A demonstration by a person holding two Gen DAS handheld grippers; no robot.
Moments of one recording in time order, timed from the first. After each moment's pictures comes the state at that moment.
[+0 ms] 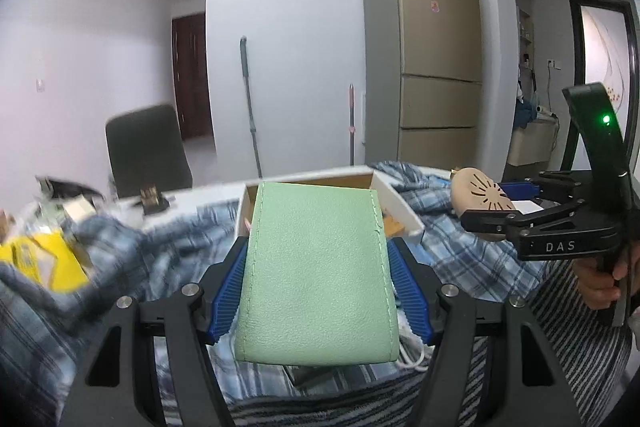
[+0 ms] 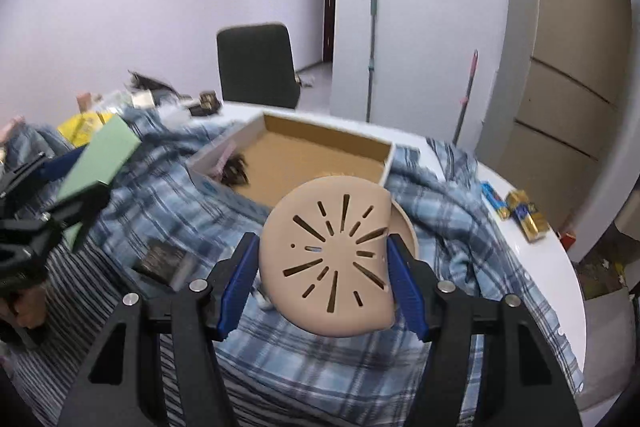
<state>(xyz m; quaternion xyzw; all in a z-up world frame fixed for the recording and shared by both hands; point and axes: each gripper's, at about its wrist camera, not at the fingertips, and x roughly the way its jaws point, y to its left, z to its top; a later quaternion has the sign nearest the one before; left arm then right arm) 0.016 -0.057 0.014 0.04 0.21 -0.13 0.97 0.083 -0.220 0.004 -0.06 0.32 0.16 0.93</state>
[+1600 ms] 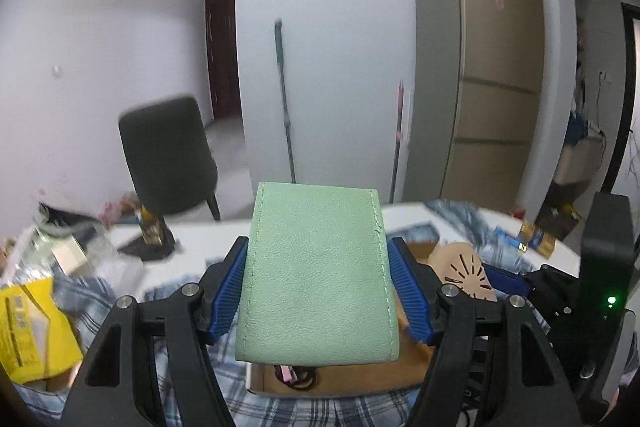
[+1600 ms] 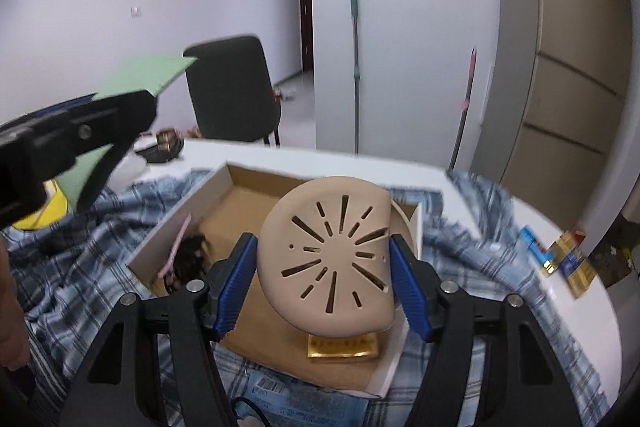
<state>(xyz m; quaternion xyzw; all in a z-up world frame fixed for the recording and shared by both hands) 0.212 -0.065 0.043 0.01 0.27 -0.06 0.96 0.220 -0.177 -0.030 -0.03 0.33 0.13 0.93</state>
